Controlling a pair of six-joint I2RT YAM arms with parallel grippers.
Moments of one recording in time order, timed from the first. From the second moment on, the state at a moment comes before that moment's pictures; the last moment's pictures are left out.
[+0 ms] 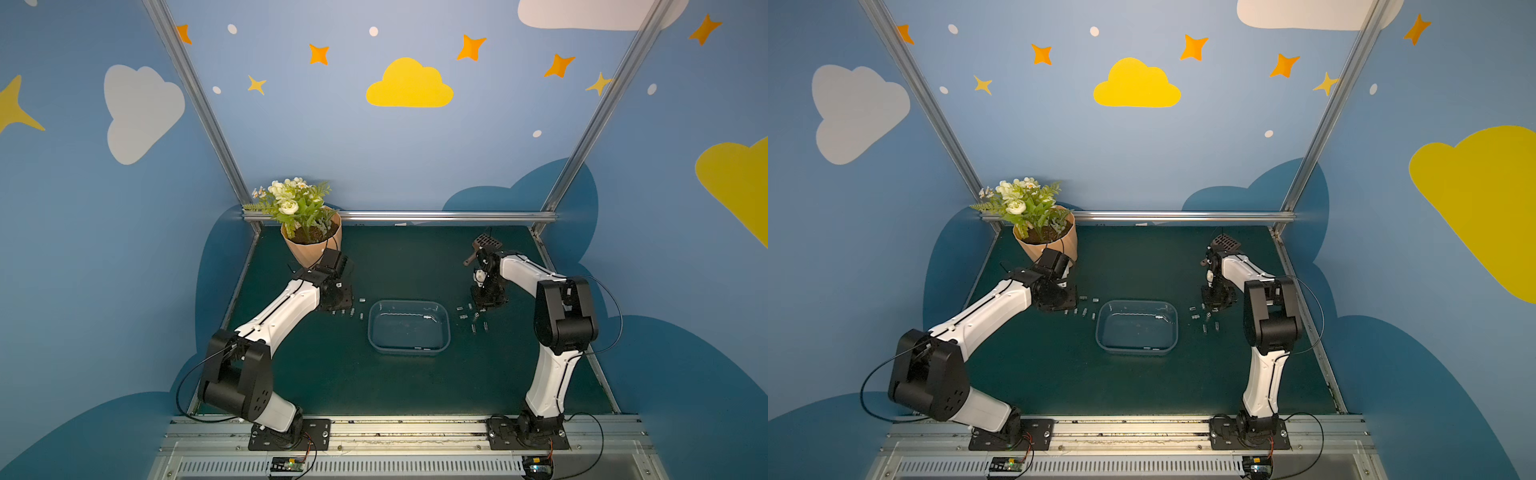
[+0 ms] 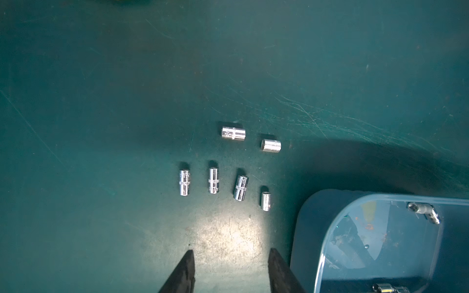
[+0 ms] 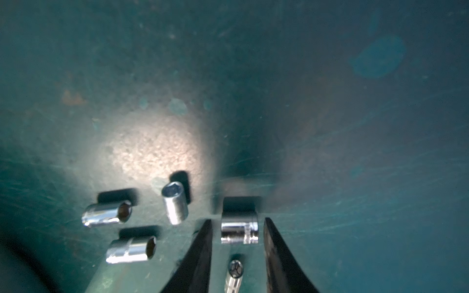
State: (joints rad) left arm -0.31 1.52 1.14 -0.80 -0.01 -0.42; right arm 0.19 1.99 1.41 -0.98 0.03 0.05
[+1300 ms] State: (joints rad) left arm -0.81 2.08 1.69 -0.86 0.05 -0.44; right arm 0.19 1.76 1.37 -0.99 -0.07 0.09
